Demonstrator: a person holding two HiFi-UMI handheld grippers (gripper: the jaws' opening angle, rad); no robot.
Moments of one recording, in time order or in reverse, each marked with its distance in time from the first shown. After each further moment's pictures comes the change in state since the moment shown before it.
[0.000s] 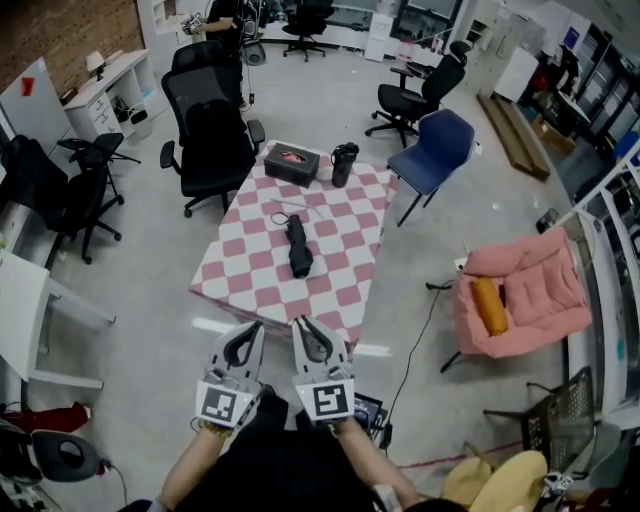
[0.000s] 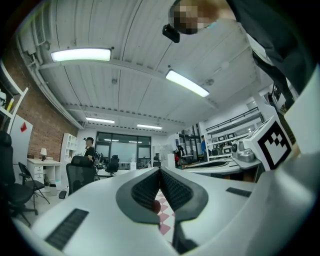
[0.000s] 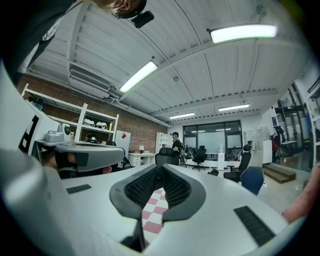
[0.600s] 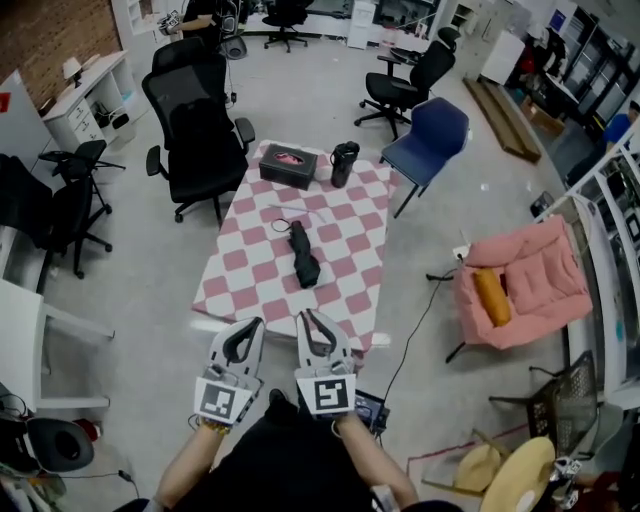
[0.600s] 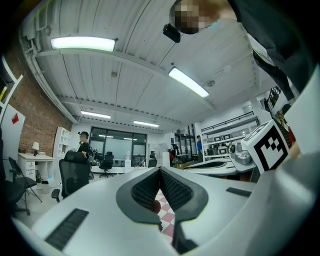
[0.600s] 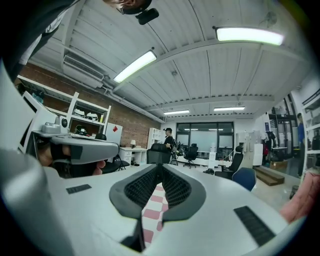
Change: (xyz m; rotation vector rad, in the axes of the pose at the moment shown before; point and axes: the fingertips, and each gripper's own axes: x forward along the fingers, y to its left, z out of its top) left arm 0.042 0.084 -0.017 -0.017 0.018 -0.082; right arm 0.088 -0.006 -0.018 -0.027 0.070 -0.107
